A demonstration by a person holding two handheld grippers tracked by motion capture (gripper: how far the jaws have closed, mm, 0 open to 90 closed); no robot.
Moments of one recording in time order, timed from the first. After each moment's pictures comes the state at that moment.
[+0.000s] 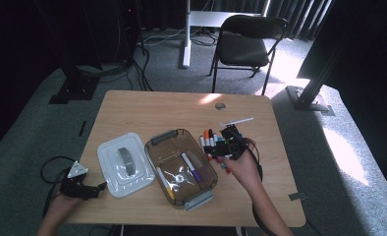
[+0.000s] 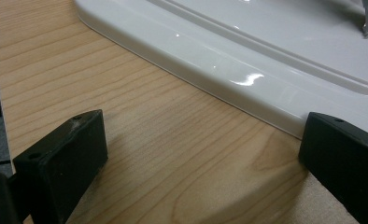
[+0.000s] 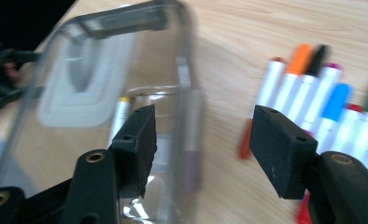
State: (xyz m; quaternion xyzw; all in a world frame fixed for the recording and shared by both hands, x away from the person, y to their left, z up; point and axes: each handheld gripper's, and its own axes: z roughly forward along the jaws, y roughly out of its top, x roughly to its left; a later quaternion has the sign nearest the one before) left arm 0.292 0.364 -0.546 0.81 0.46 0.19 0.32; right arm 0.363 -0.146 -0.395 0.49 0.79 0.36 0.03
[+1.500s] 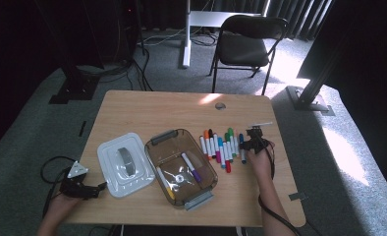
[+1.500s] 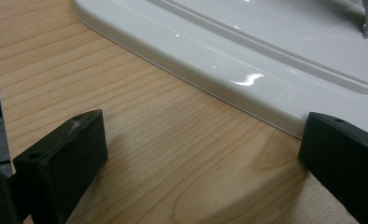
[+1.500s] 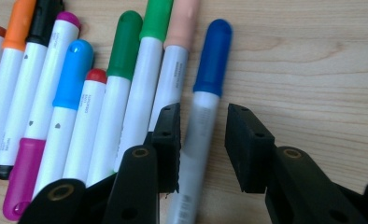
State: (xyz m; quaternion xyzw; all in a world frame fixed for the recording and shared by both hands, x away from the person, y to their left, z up) left arm 0.292 0.364 -0.546 0.81 0.46 0.19 0.32; right arm 0.446 -0.250 -0.512 0.64 0.72 0.24 0.11
